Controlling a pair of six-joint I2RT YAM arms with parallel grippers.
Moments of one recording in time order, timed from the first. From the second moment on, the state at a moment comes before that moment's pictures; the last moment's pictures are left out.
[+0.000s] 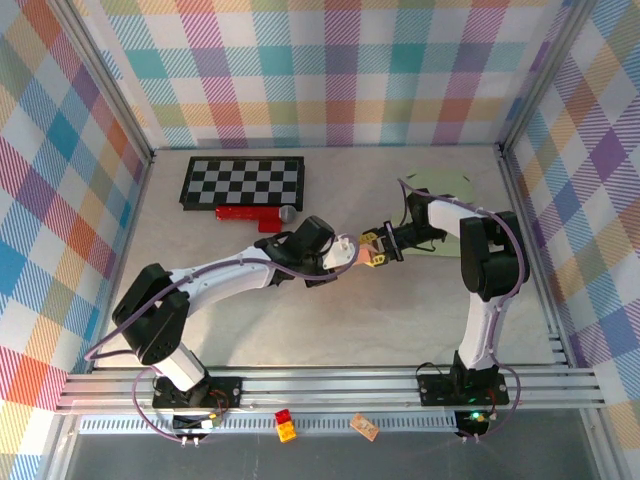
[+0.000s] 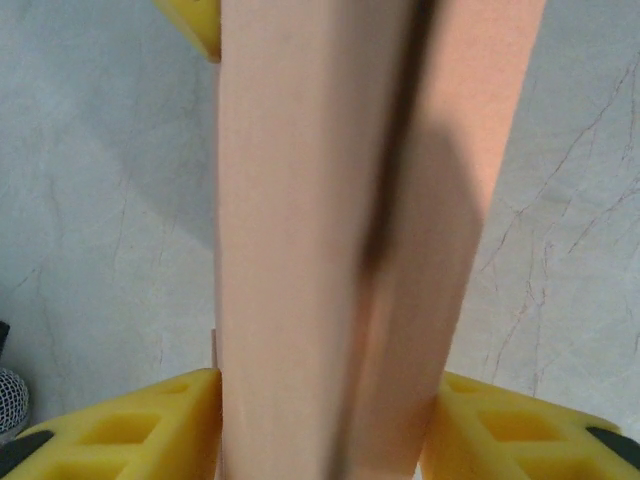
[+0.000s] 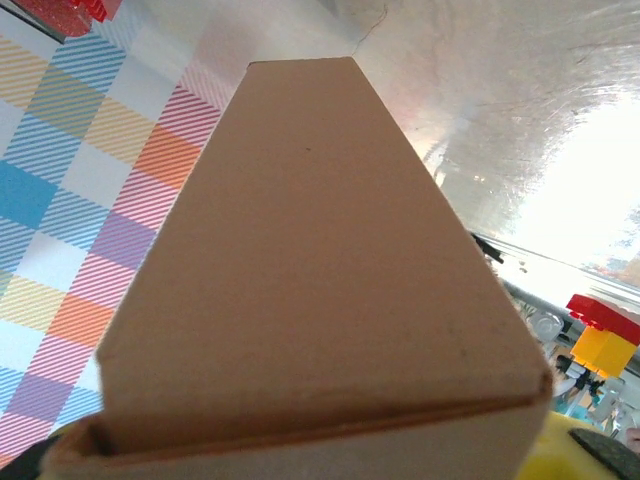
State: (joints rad) left arm -0.83 1.62 1.10 -0.41 -0.04 0.52; right arm 0.21 1.99 1.27 -0.88 -1.25 0.94
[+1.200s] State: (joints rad) left arm -0.83 1.61 1.26 -0.76 0.04 0.34; right arm 0.21 1.97 1.34 -0.88 -0.99 1.00
